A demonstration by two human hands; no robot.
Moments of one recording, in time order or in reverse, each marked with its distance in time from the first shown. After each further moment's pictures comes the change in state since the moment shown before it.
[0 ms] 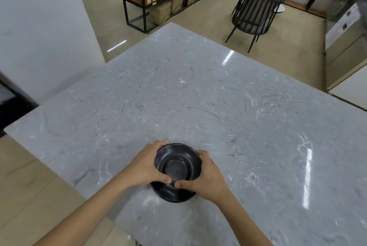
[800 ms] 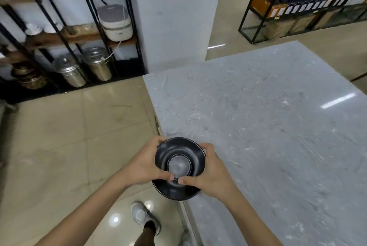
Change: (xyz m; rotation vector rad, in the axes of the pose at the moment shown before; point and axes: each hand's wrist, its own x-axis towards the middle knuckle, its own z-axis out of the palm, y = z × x) left_hand -0.189 -0.080 -0.019 -0.337 0.547 -0.310; right_hand -0.008 -0.100 0.112 -0.168 -0.483 -0.420
